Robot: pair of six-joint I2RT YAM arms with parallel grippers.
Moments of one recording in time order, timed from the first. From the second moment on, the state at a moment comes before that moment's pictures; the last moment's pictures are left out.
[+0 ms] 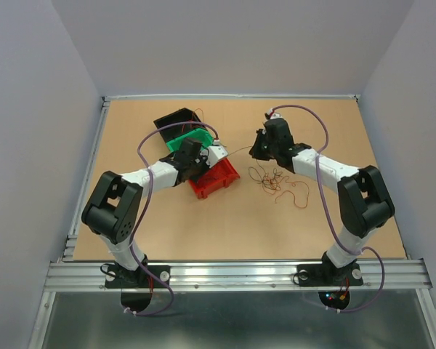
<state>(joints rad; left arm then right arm) -0.51 1.69 0.95 -0.10 0.07 0.50 0.45 1.72 1.14 -0.07 0.02 0.53</state>
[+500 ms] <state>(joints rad) -0.50 1.53 0.92 -0.13 0.14 0.52 0.63 1.66 1.12 -0.02 0.18 0.39</state>
